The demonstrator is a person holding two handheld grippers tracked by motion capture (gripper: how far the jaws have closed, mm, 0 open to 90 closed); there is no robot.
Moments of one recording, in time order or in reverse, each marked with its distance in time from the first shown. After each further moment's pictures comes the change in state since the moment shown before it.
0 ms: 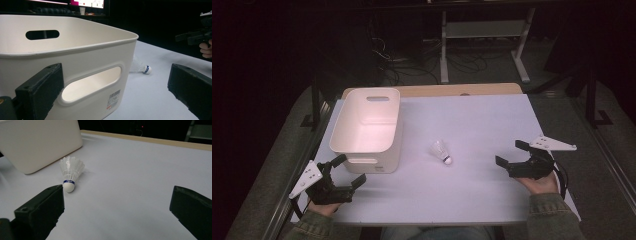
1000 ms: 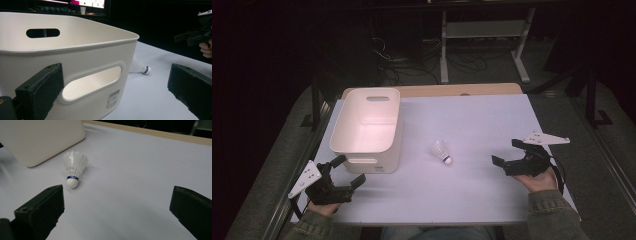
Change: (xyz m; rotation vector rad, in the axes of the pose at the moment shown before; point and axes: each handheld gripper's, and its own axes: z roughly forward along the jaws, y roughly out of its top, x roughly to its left) left arm 0.002 -0.001 -0.001 0.004 -0.001 -0.011; right arm 0.008 0.016 0.006 0.094 0.011 -0.020
